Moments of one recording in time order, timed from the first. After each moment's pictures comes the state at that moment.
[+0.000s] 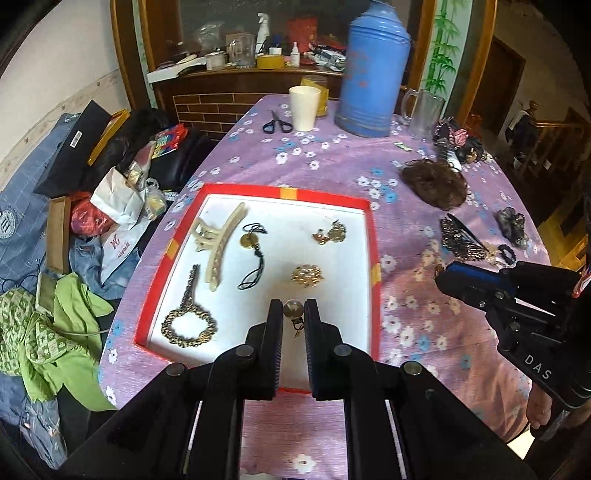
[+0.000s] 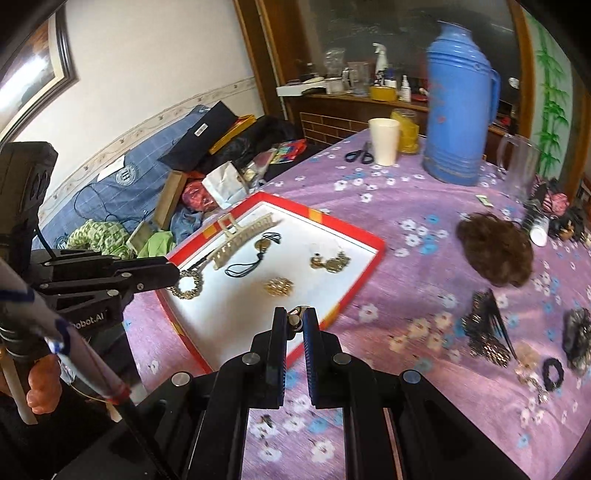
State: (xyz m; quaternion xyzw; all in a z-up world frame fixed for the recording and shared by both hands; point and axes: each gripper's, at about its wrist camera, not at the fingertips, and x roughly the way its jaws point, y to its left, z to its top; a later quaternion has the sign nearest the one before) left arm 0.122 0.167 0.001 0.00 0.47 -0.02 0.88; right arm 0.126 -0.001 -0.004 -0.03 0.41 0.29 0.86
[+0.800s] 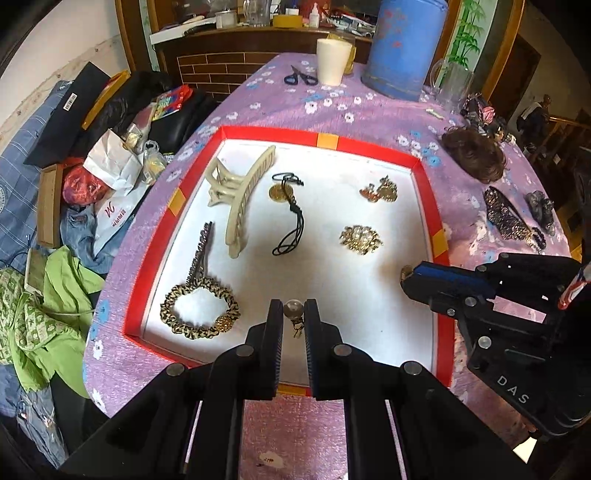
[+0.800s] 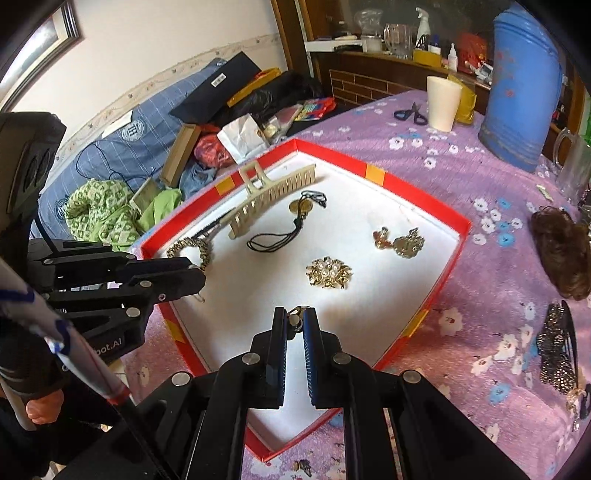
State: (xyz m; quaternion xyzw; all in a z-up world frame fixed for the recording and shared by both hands) left arm 0.146 0.207 -0.069 -0.02 0.52 -0.02 0.85; right arm 0.155 0.077 -0.068 -0.08 0.47 0.32 0.82
